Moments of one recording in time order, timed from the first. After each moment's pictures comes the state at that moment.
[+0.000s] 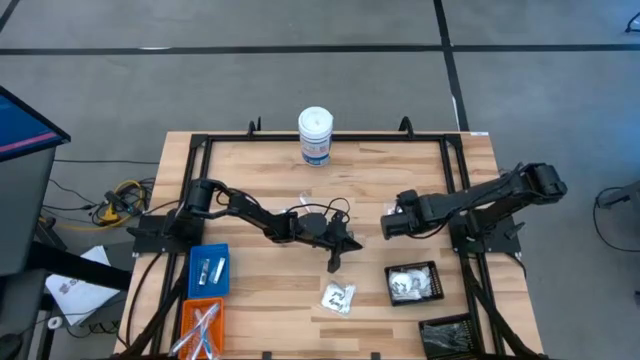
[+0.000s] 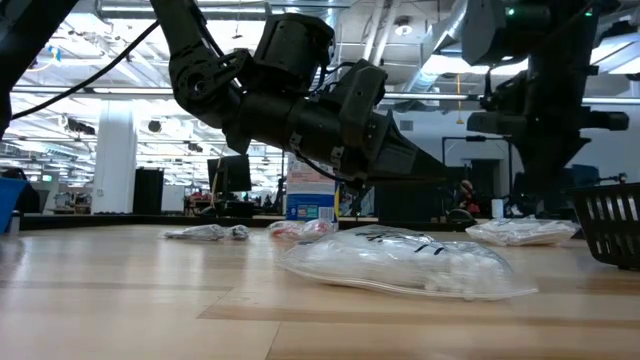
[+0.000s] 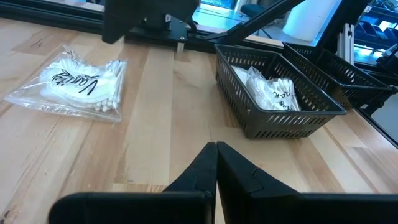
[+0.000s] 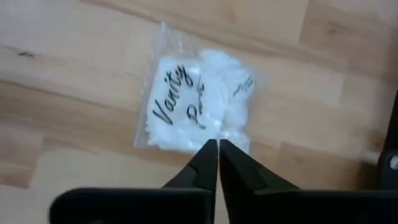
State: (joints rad) left arm -0.08 2.13 1.05 0.80 0.06 -0.18; right arm 0.16 1.41 0.85 -1.05 0.36 1.46
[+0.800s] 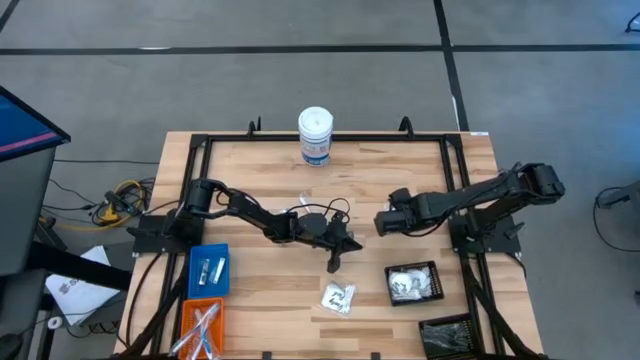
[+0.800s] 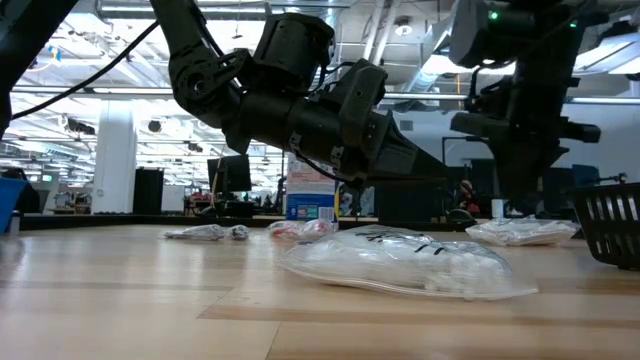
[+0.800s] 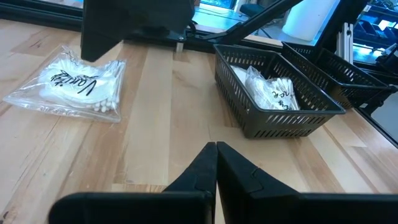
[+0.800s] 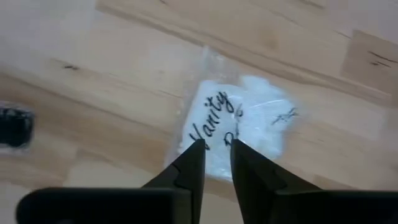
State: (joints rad) left arm -0.09 2.13 1.05 0.80 0.06 -0.18; right arm 0.12 1.43 0.83 -0.91 0.39 1.32
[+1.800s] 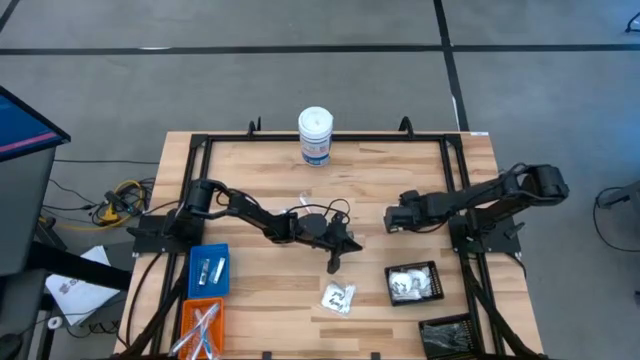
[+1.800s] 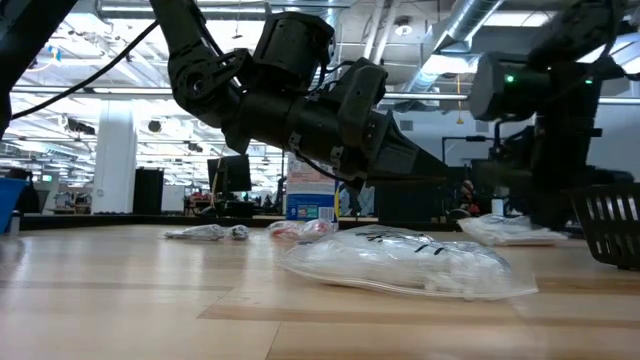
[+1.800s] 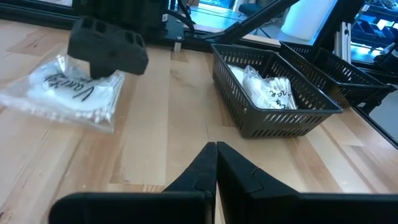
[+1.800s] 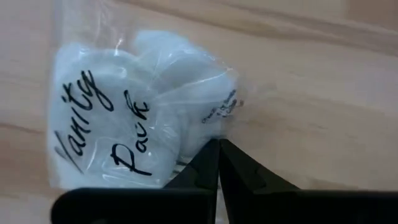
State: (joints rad) left arm -0.09 2.13 1.05 0.80 0.06 -0.18; right arm 0.02 1.41 0.56 -0.65 0.27 1.34
